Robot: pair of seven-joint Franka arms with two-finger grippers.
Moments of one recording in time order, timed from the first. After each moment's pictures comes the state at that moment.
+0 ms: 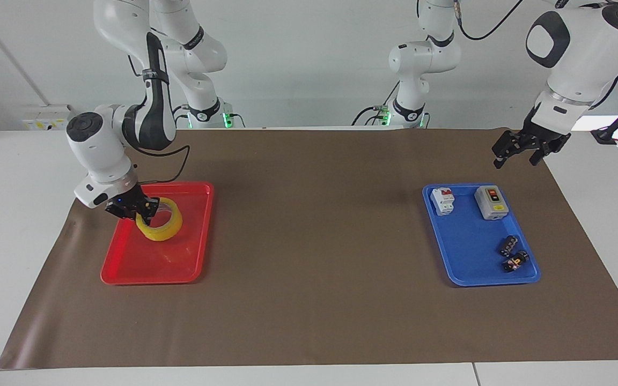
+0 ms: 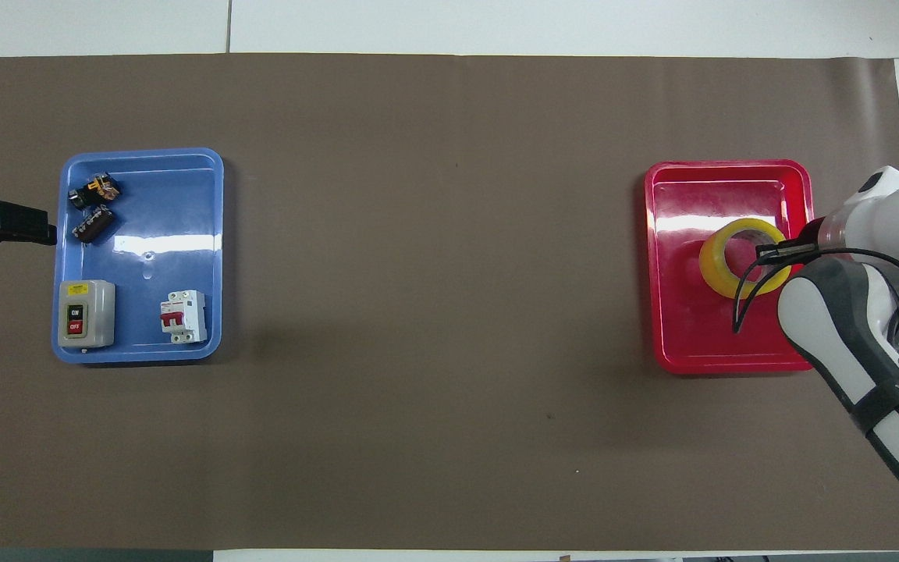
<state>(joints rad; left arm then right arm) 0.03 -0.06 -0.01 -1.77 -0.01 1.77 0.02 -0.02 0.12 -0.11 -2.17 -0.02 2.35 -0.19</state>
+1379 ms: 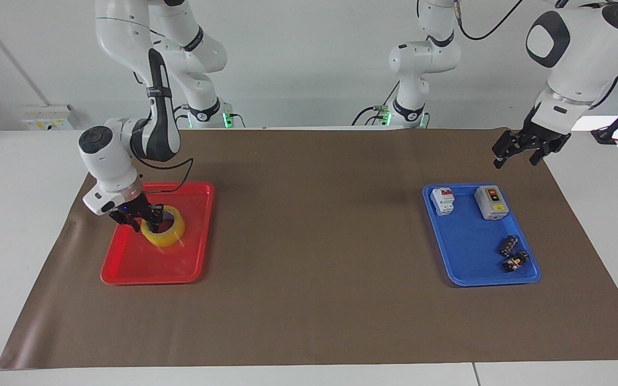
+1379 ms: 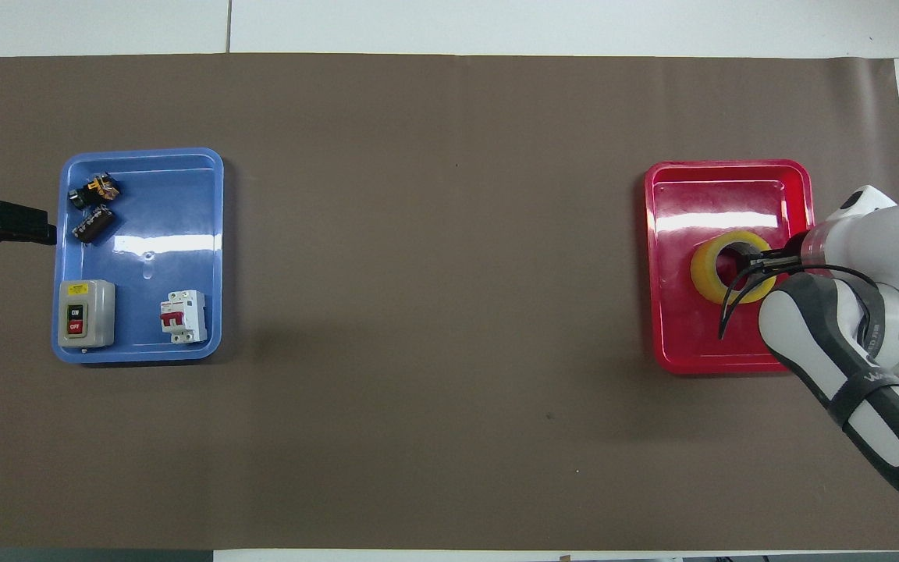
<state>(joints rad) 0.03 -0.06 -0.01 -1.77 -0.01 1.77 0.02 -0.03 0.17 -0.11 -2.22 -0.02 2.49 -0.19</state>
